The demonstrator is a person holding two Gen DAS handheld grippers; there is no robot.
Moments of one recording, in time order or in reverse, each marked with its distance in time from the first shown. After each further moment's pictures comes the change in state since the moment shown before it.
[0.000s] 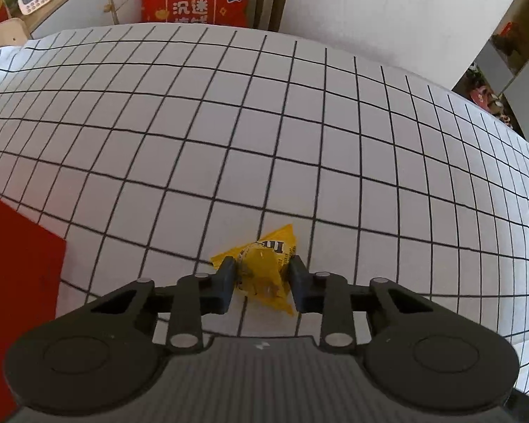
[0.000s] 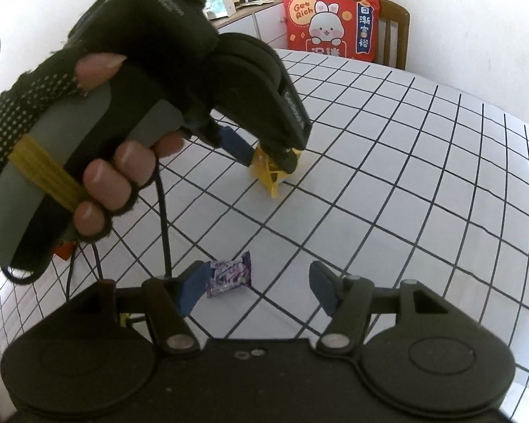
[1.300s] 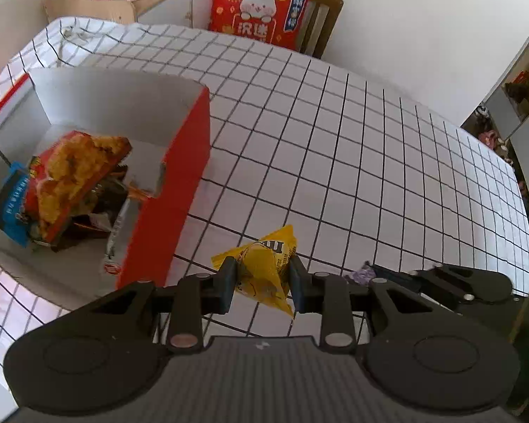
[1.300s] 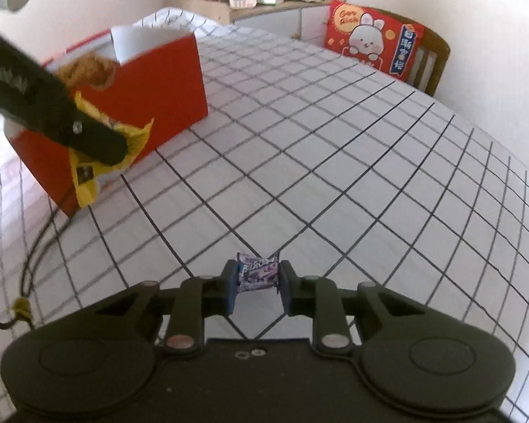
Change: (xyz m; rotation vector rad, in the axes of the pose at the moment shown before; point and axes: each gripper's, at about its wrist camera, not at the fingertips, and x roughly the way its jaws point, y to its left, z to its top) left arm -0.142 0.079 -0.106 -0.132 -0.102 0.015; right arm 0.015 0.057 -0.006 -0.195 0.001 -0.057
